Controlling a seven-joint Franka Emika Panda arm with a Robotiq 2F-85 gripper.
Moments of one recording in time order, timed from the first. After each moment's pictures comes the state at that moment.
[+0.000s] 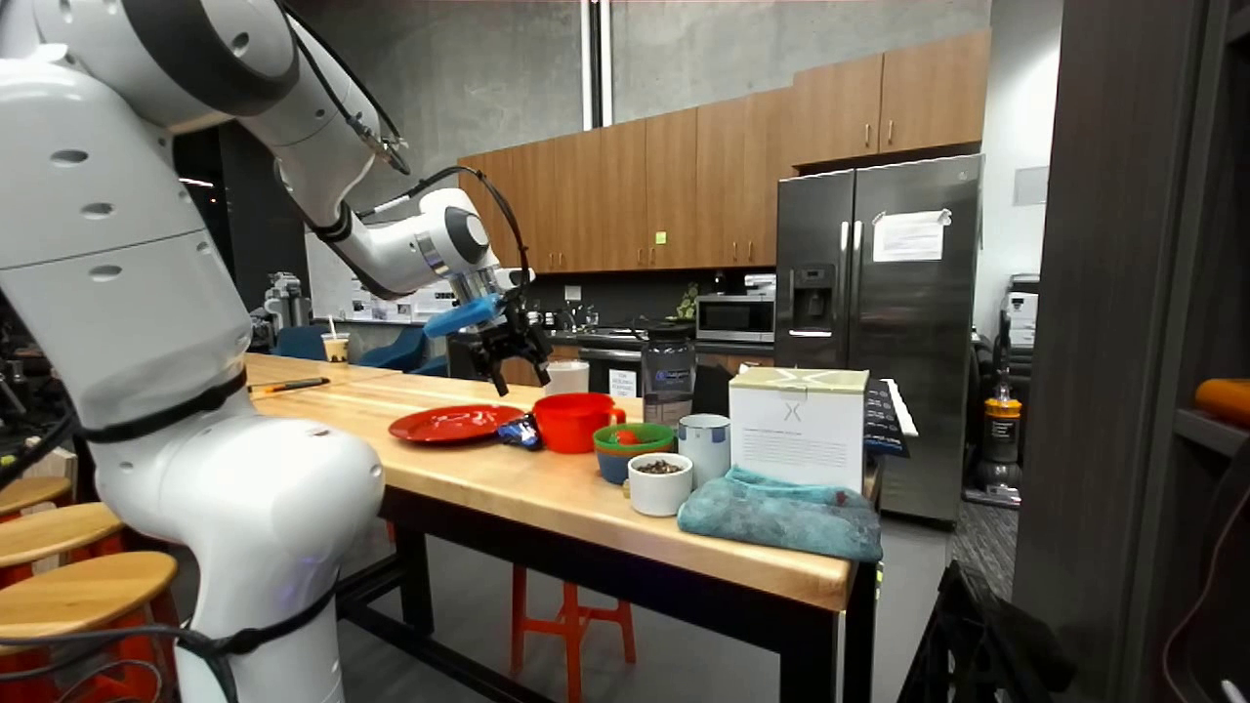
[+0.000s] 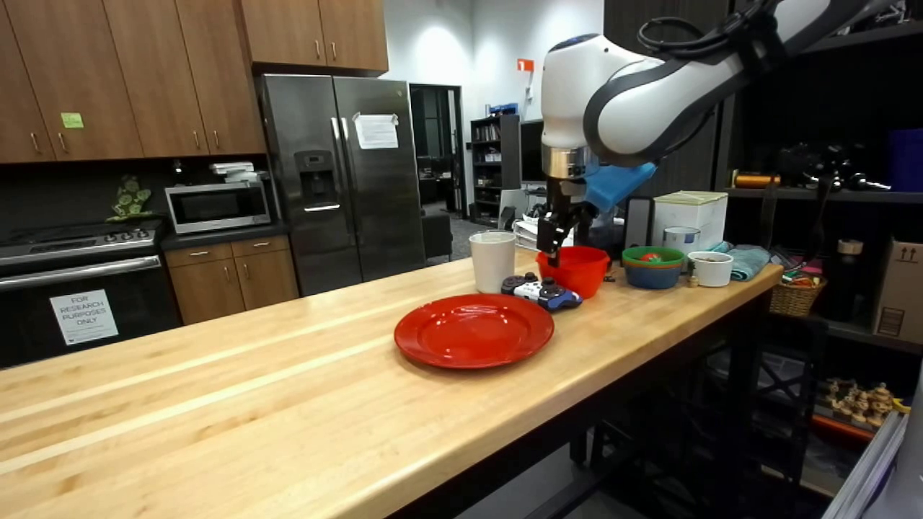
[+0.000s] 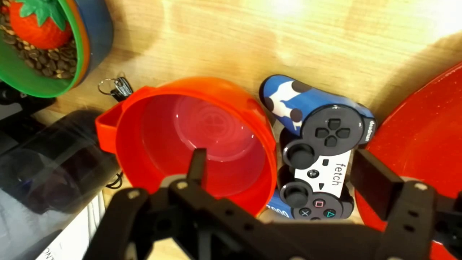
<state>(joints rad) 0.15 -0.32 0.19 -2.35 -0.31 2.19 0.35</state>
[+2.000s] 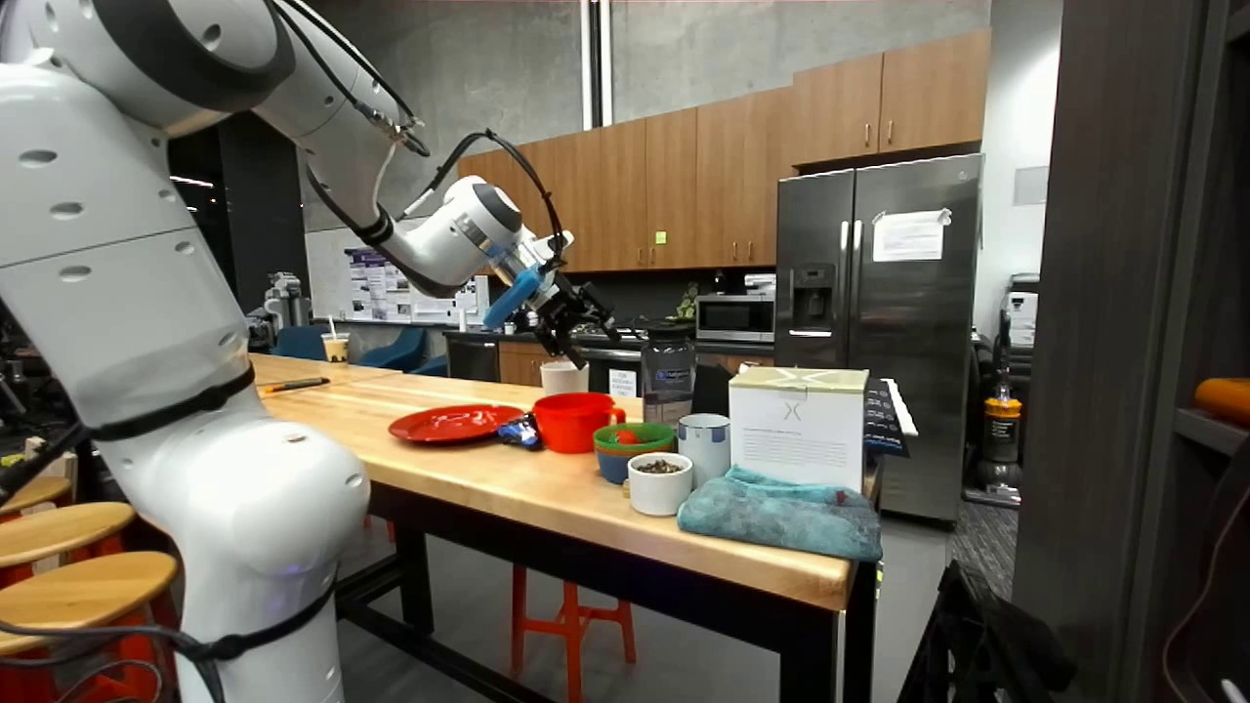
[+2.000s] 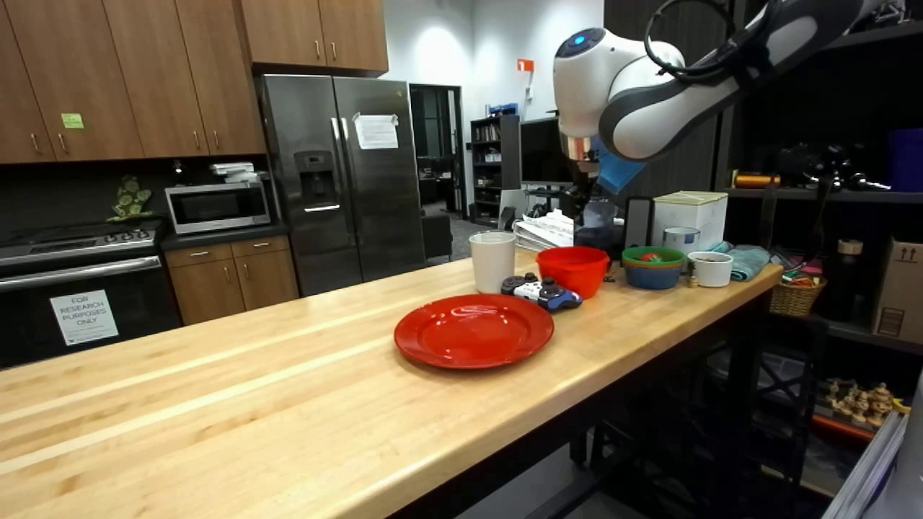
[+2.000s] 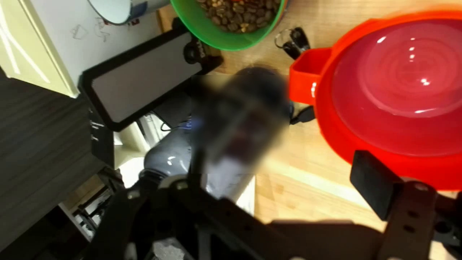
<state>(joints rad) -0.04 -0.32 0.21 -2.29 -0.67 2.15 0.51</state>
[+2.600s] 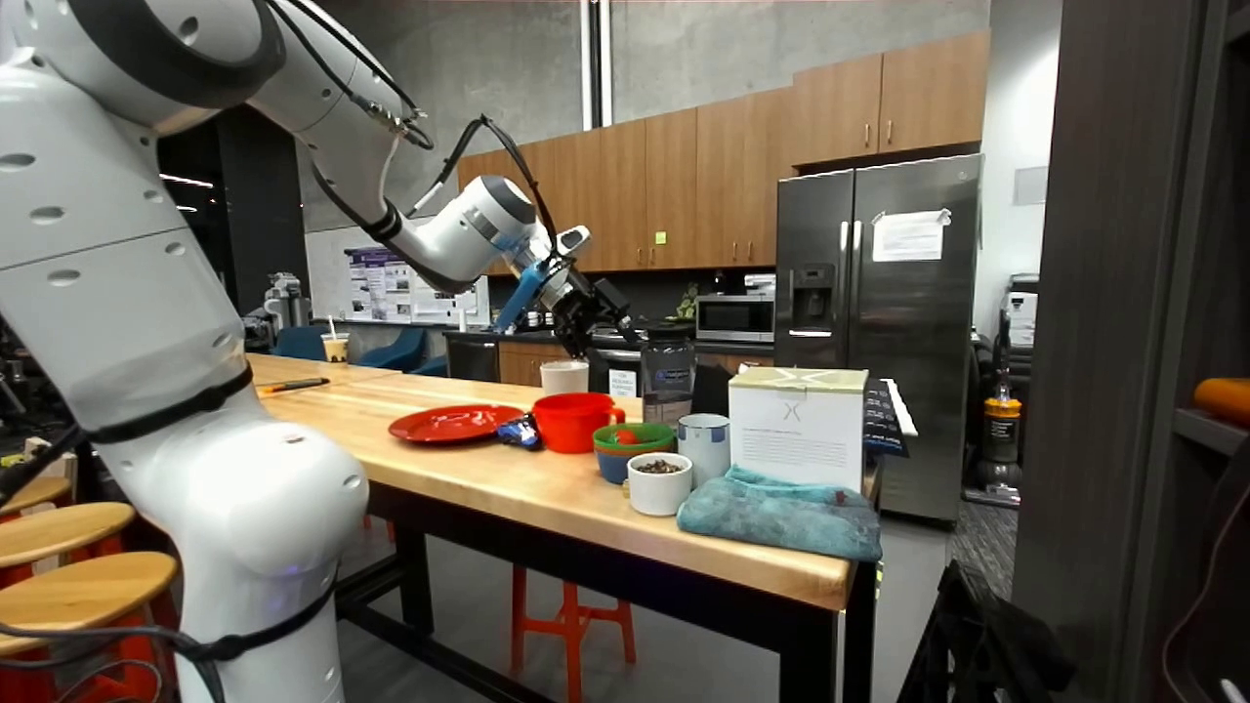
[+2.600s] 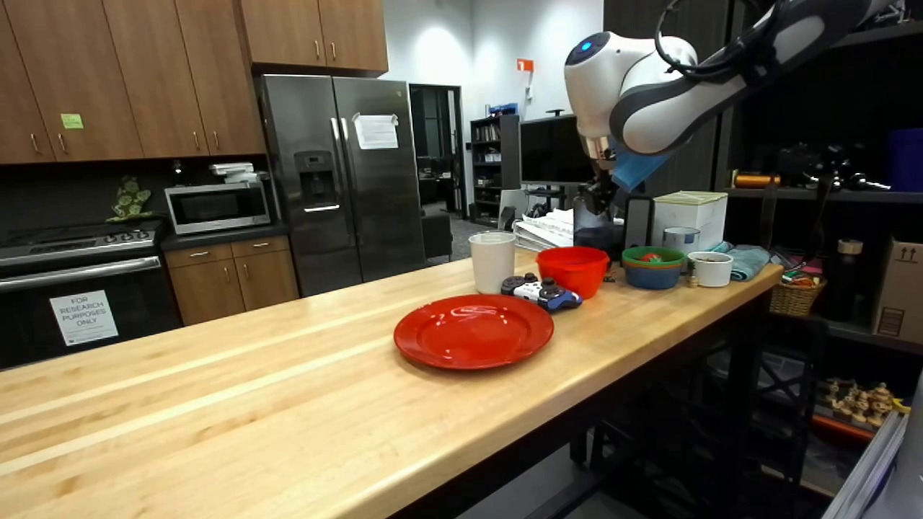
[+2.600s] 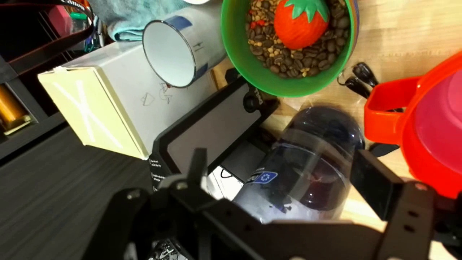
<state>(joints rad) -0.05 -0.35 0.16 -2.30 -0.70 2.02 0.63</state>
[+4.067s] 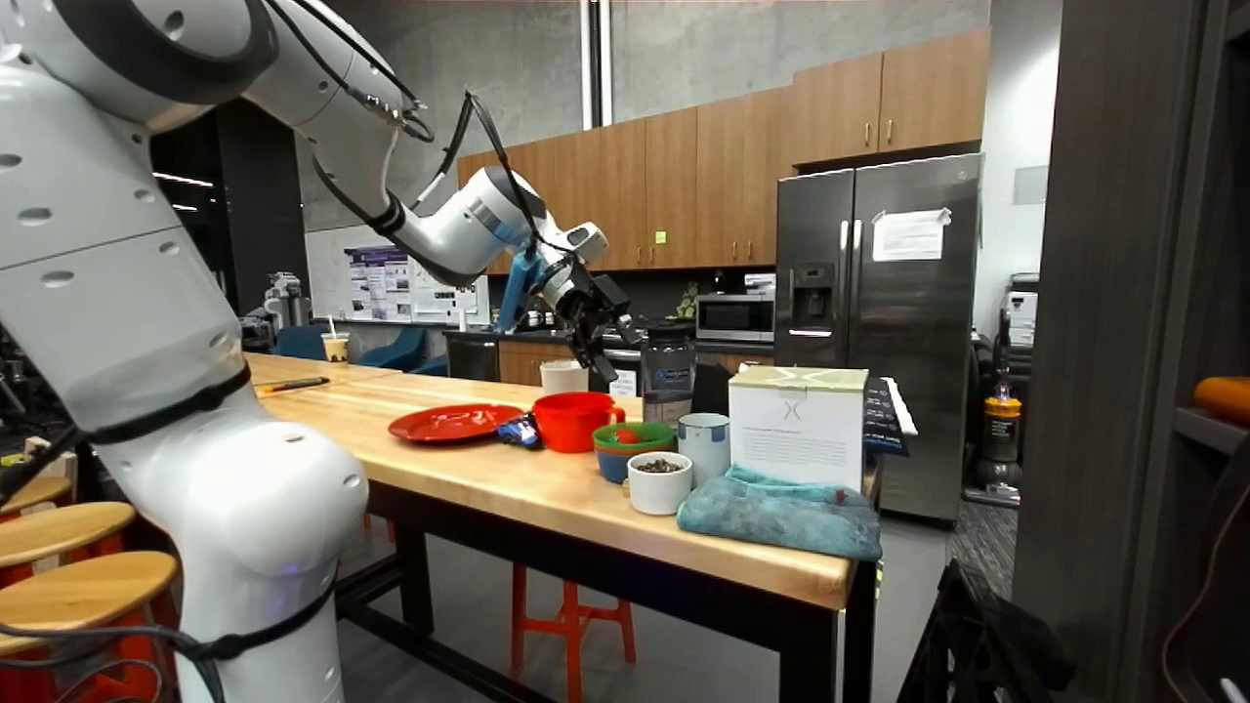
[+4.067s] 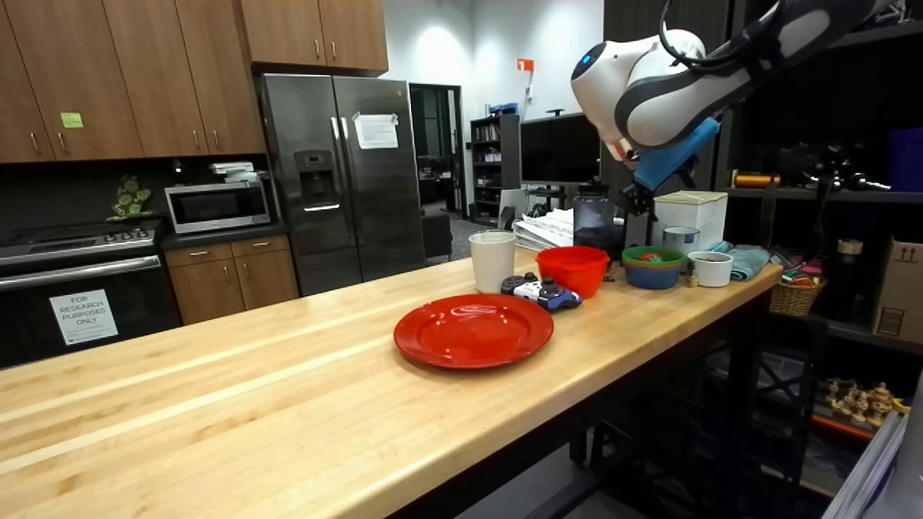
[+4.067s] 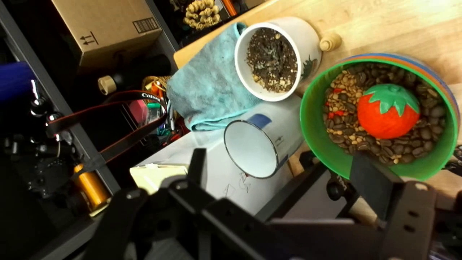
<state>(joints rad) -0.05 -0.36 0.13 -2.29 -0.69 1.73 0.71</state>
